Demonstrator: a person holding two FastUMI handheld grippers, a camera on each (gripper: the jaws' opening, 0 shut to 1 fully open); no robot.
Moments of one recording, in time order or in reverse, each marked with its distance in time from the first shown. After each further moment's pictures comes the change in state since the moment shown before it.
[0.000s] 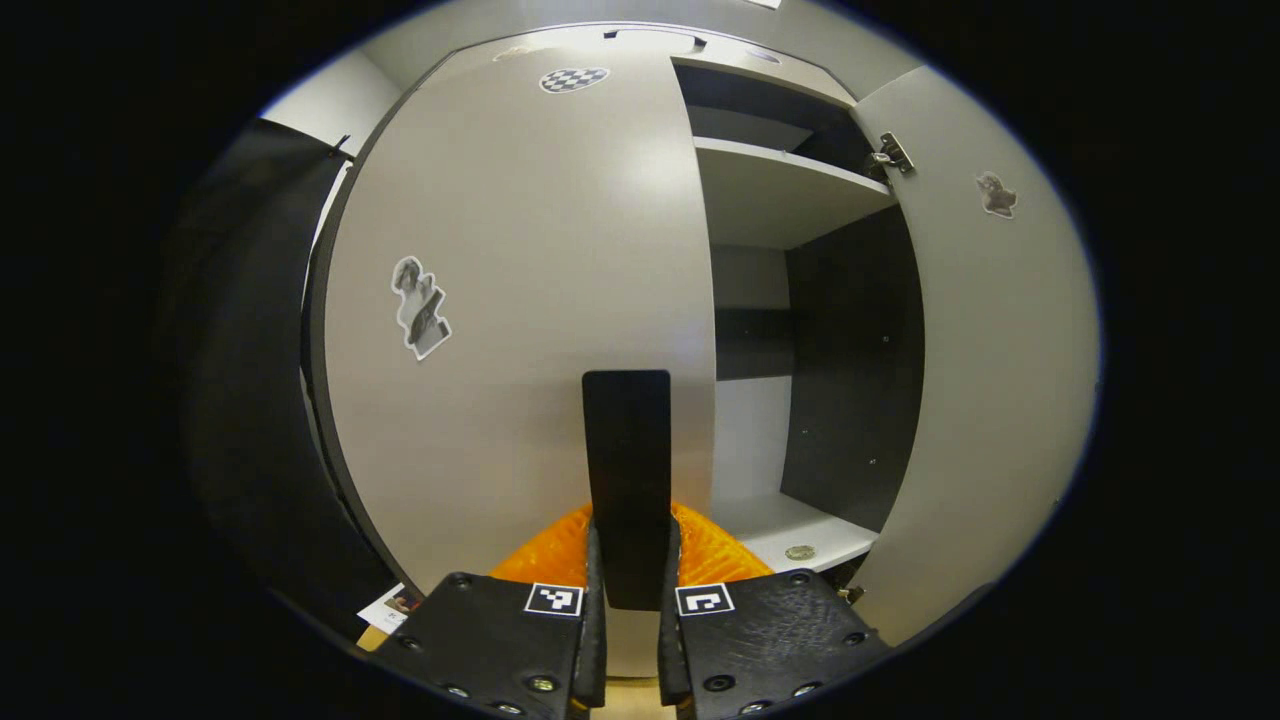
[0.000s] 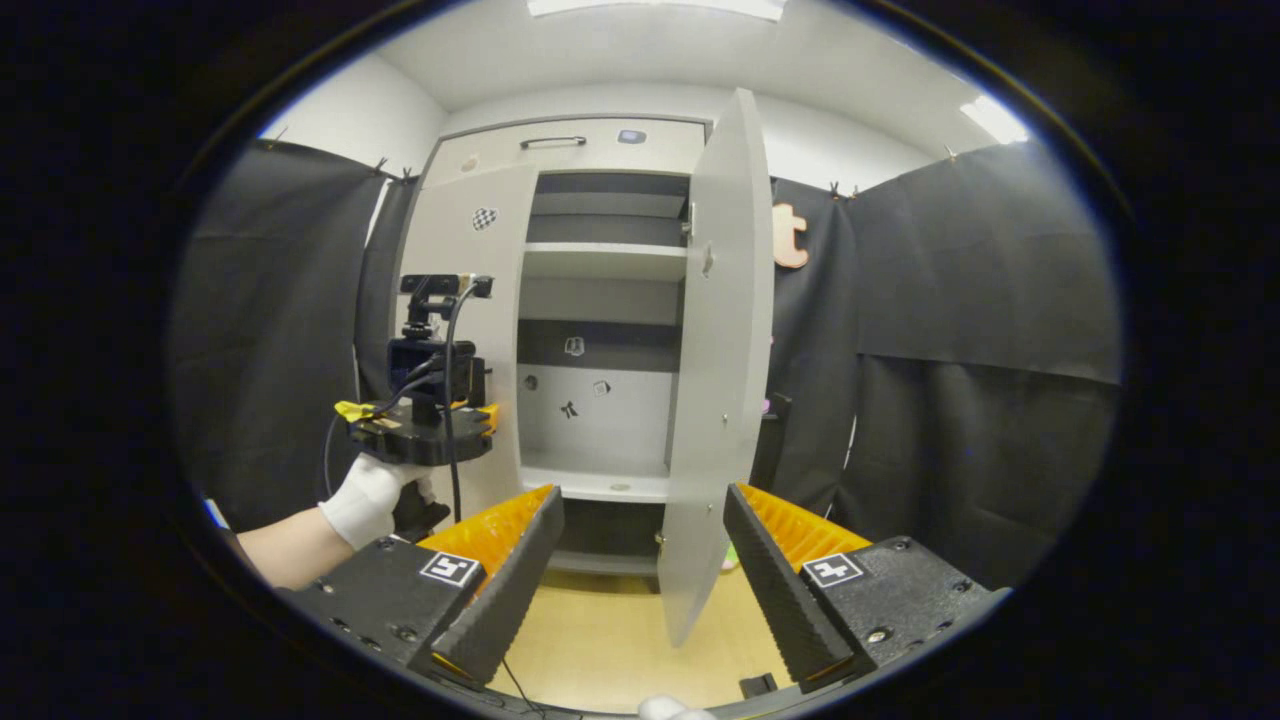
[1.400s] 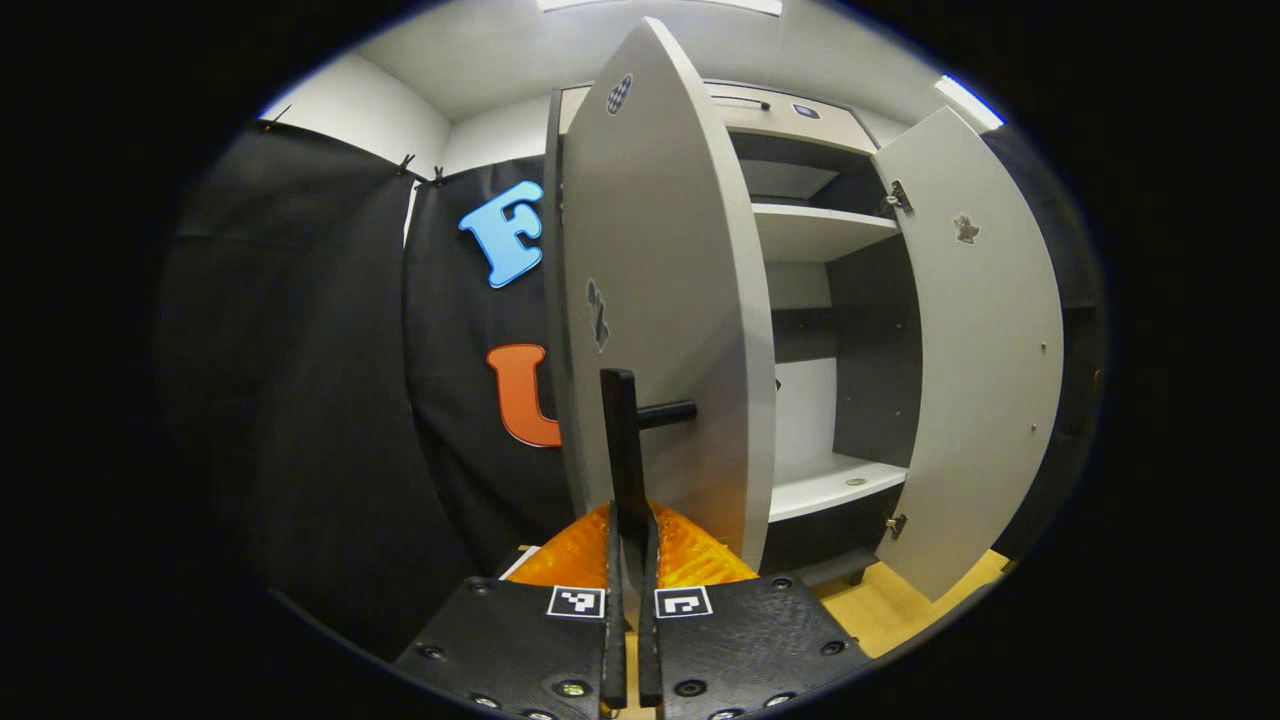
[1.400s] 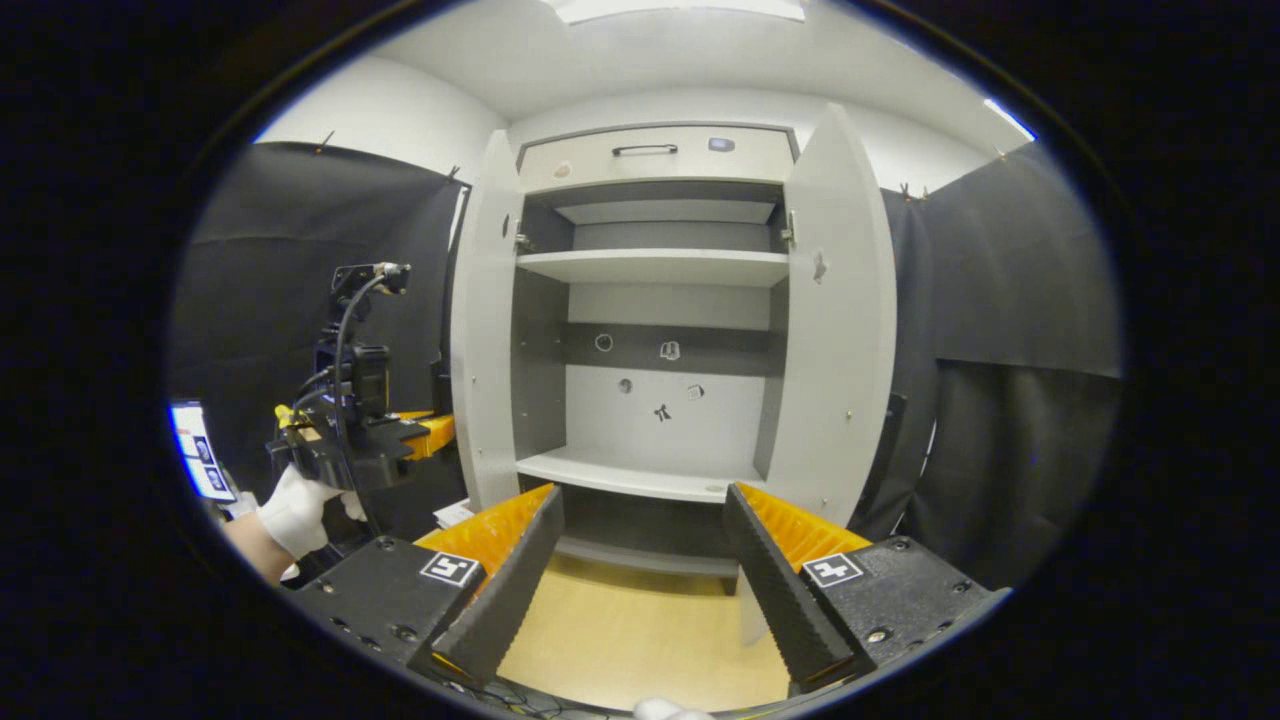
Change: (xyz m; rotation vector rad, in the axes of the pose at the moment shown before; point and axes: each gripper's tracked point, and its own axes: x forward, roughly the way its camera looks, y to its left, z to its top) left arm -0.129 0.119 -0.014 0.040 0.006 0.162; right arm -0.016 0.084 -0.009 -0.022 -0.015 0.237
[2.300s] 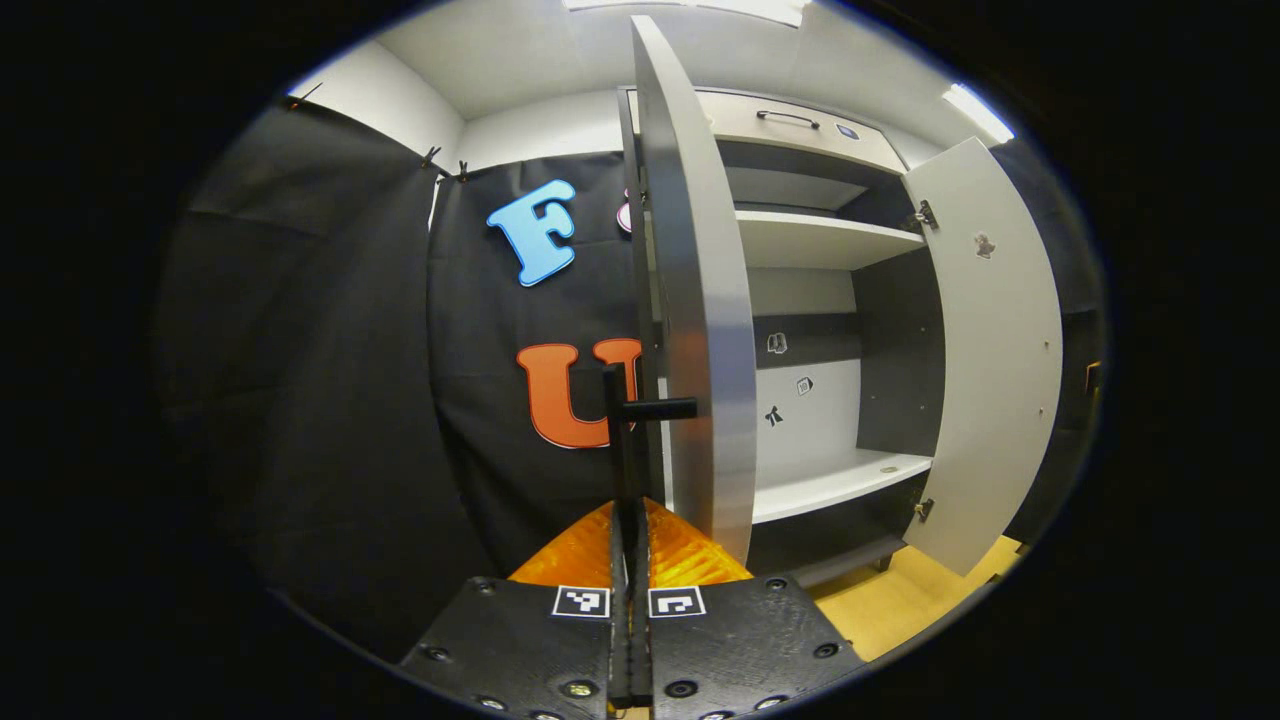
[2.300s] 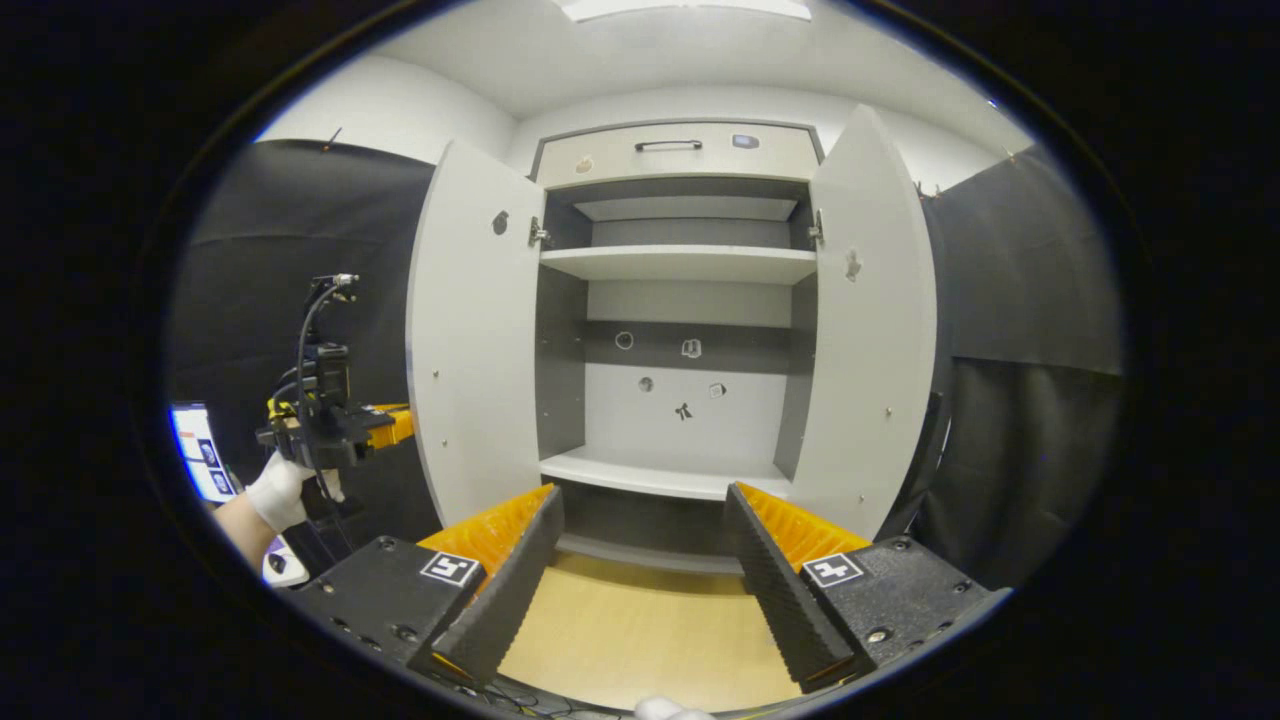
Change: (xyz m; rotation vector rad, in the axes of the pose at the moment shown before) left arm -0.004 0.075 -0.008 0.009 -0.023 -0.043; right arm 0.007 0.024 -0.002 0.000 0.005 0.011
